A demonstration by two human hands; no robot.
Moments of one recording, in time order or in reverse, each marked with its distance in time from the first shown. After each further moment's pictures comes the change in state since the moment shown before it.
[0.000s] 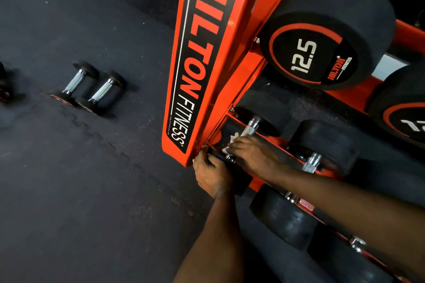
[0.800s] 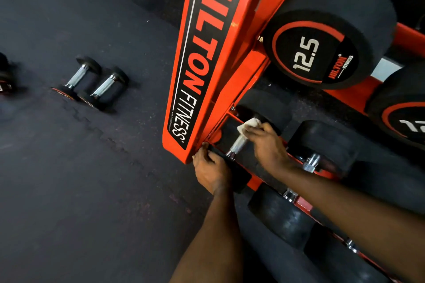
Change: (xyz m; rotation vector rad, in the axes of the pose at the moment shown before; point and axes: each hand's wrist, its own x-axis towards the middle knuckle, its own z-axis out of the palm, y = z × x) left_hand -0.004 0.004 -0.002 -0.009 0.023 -0.001; right_hand -0.007 0.010 -0.012 0.059 0.158 0.396
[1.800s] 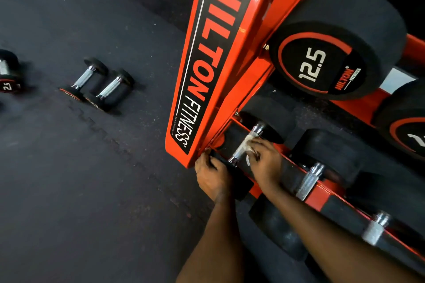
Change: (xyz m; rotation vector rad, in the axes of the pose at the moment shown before) left_hand 0.003 -0.006 0.002 0.003 0.015 -0.001; right_hand -0.015 -0.034 0.022 0.365 0.337 0.392
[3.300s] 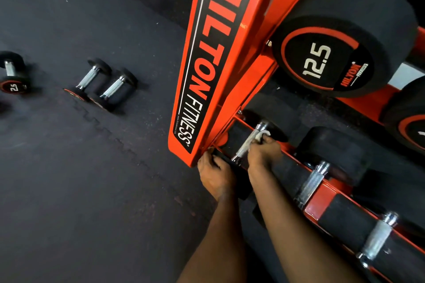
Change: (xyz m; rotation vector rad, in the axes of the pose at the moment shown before) left_hand 0.002 0.001 0.000 -0.025 -0.023 0.059; right_hand 0.030 -0.032 0.035 0.231 0.230 0.819
